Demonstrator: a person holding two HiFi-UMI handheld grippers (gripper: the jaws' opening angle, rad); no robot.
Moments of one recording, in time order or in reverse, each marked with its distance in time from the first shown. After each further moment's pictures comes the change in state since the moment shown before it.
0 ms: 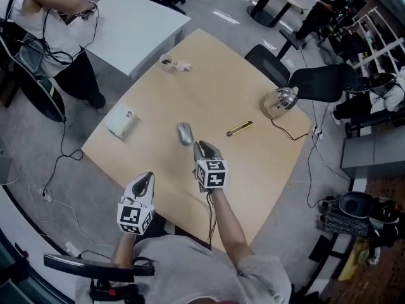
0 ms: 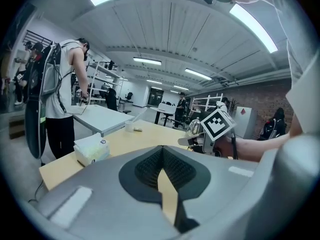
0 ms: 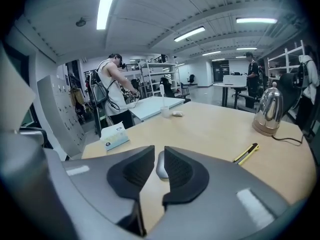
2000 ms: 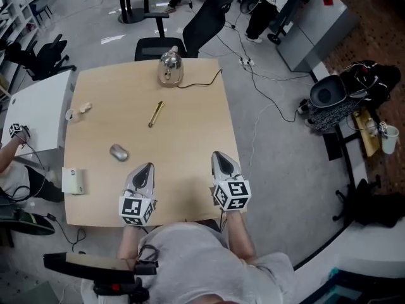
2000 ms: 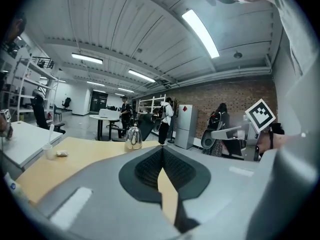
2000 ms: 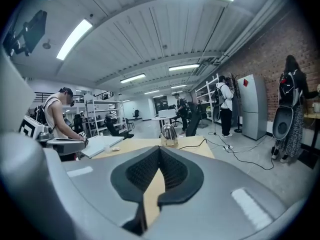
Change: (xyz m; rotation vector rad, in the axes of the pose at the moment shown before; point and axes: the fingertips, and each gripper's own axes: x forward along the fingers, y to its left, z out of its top) left arm 0.060 -0.238 0.046 0.280 -0.039 -0.618; right arm -0.375 -0.126 -0.062 0.288 -0.448 -0.613
